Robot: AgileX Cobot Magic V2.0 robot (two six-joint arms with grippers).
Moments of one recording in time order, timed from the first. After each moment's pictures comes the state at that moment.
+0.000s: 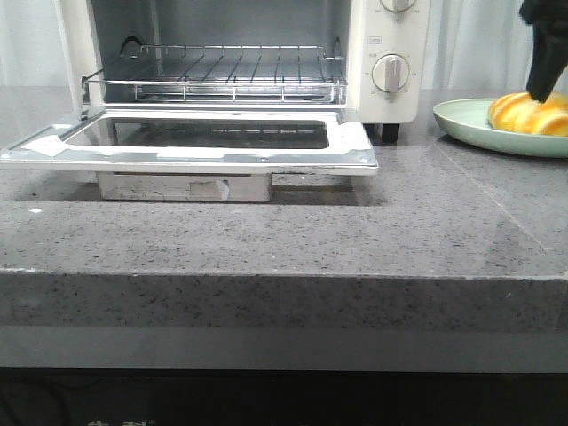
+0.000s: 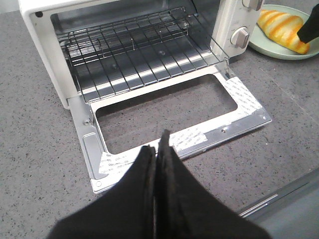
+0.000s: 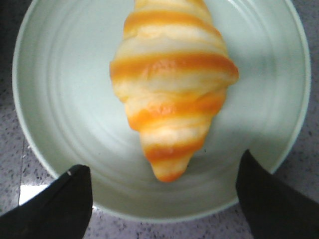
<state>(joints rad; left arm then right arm) -0.60 0.84 -1.10 0.13 0.85 -0.14 -0.03 1.70 -1.43 0.02 0.84 0.06</state>
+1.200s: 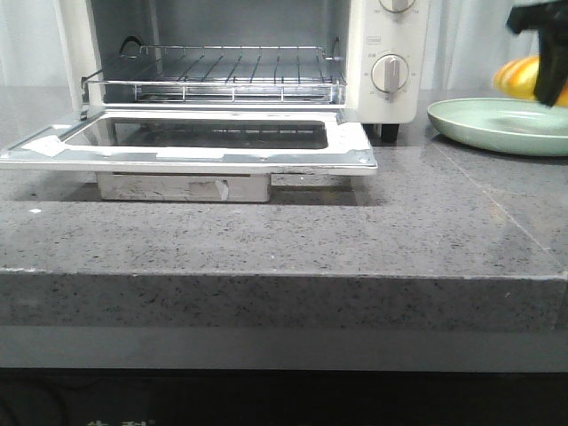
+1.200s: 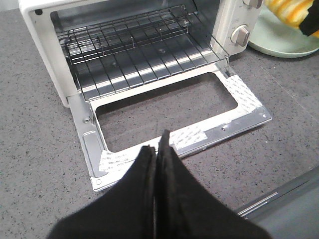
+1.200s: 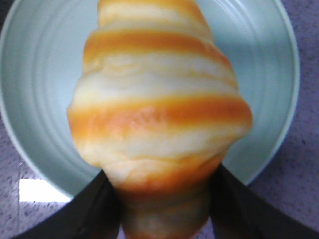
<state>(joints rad) -0.60 0.84 -1.10 0.13 0.86 -0.14 -0.03 1.70 -1.51 0.01 0.93 0.06</state>
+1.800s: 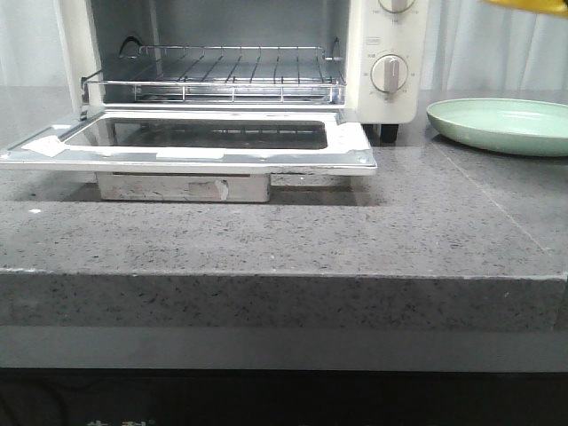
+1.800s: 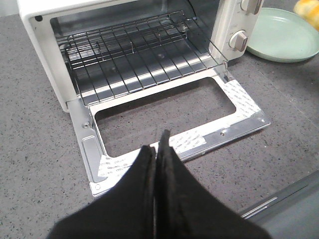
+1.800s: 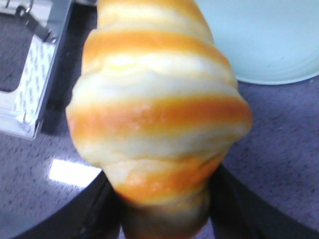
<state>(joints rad) -0.60 0.84 -1.10 0.13 0.84 -0.14 0.16 1.21 -1.17 0.11 0.99 0.02</state>
